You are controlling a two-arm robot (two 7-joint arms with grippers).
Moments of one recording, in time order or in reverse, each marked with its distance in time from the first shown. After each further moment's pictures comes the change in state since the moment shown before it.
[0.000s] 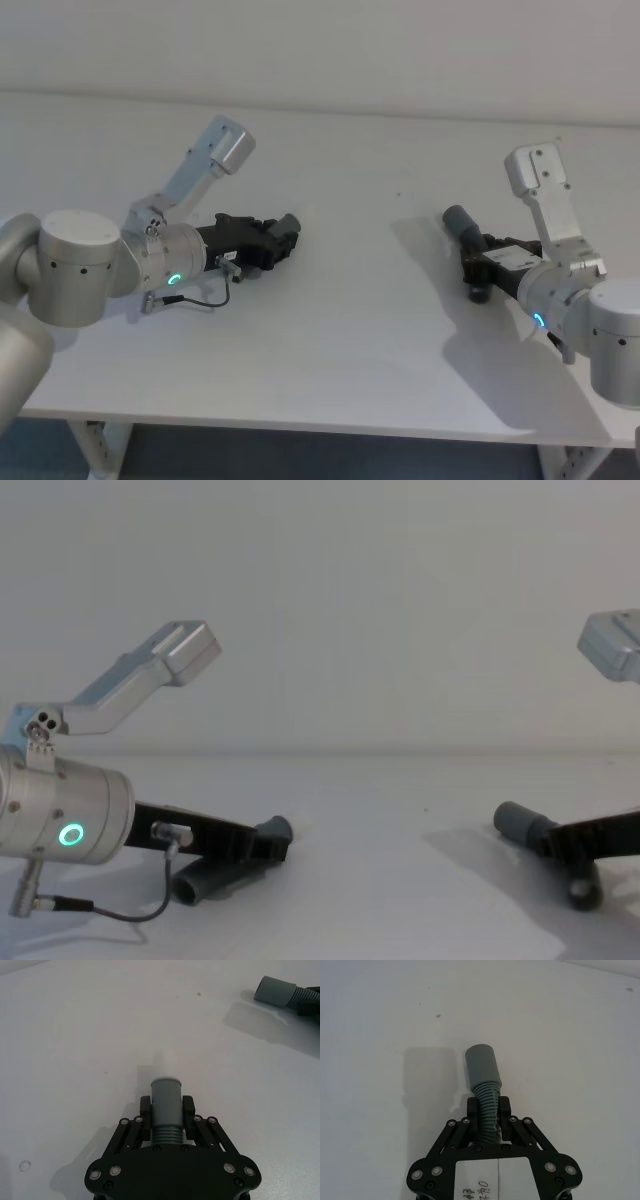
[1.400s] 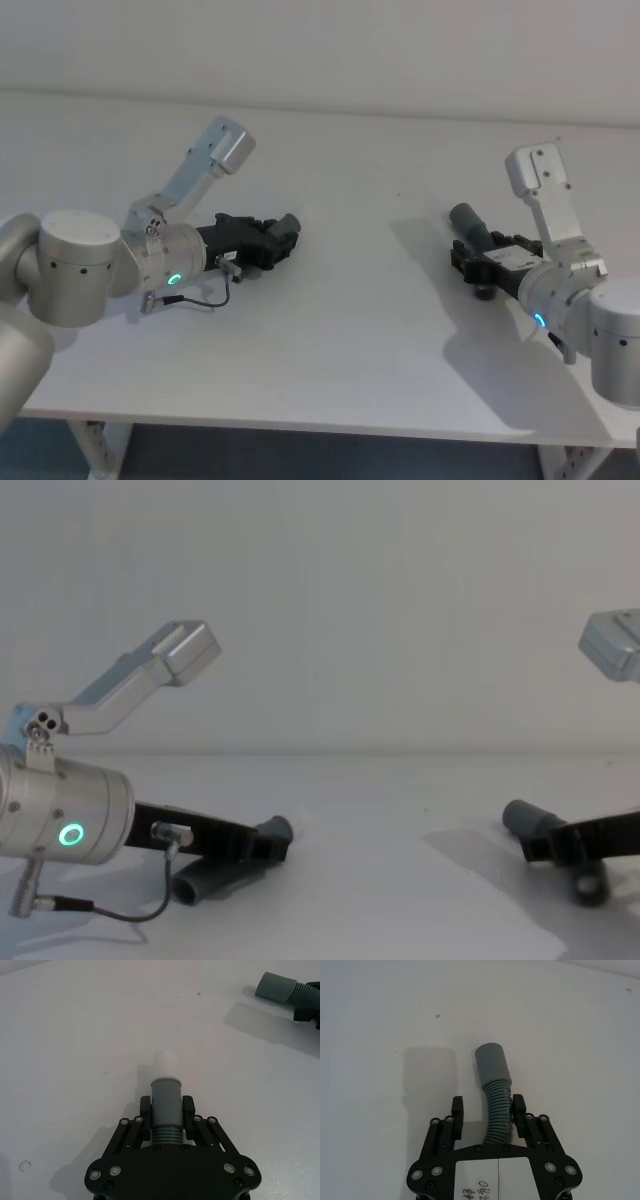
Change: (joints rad) left arm 0.000 0.000 0.000 0.000 0.000 0.000 0.000; right arm -0.001 0.003 0.000 -0.002 0.001 -0.001 0.000
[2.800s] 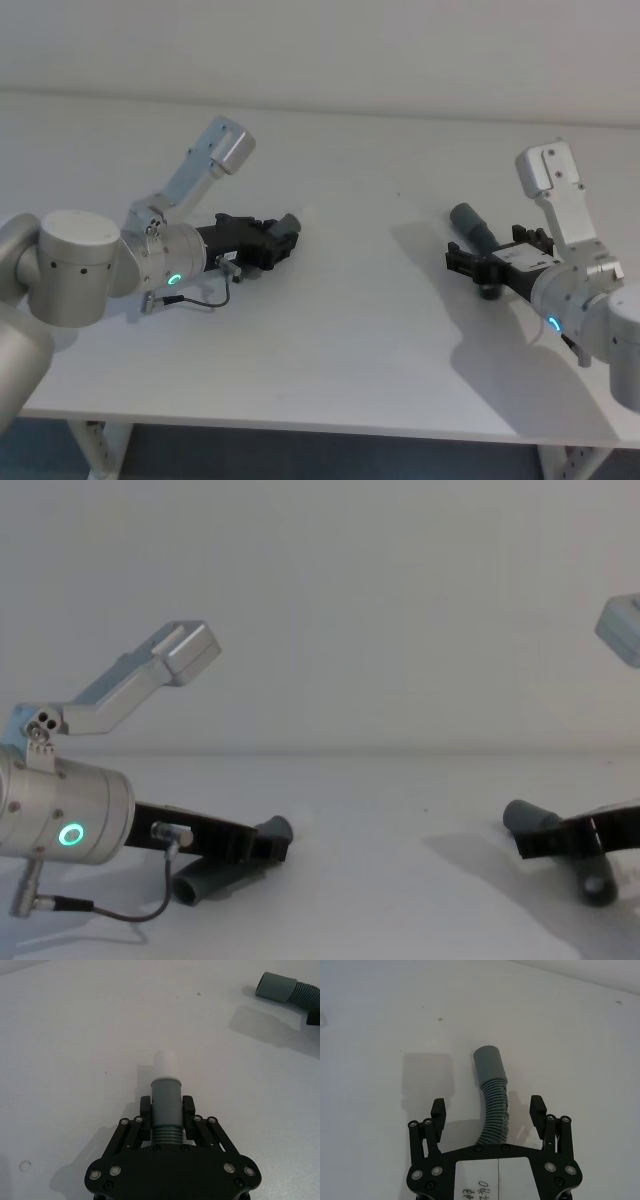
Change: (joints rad) left arm 0.000 0.000 0.000 0.000 0.000 0.000 0.000; right arm -0.023 0.055 -0.009 -0.056 0.021 -0.013 0.010
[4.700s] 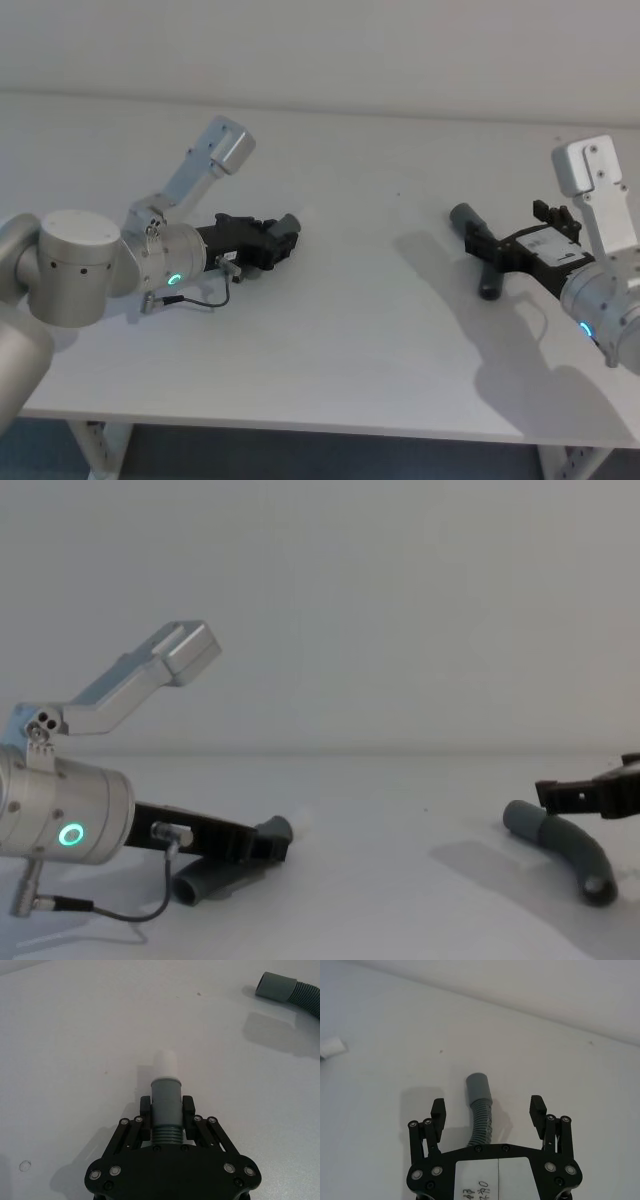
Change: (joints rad) left arm 0.000 0.000 0.000 0.000 0.000 0.000 0.000; right arm -0.072 0.092 0.017 -0.095 0.045 -0.166 0.003
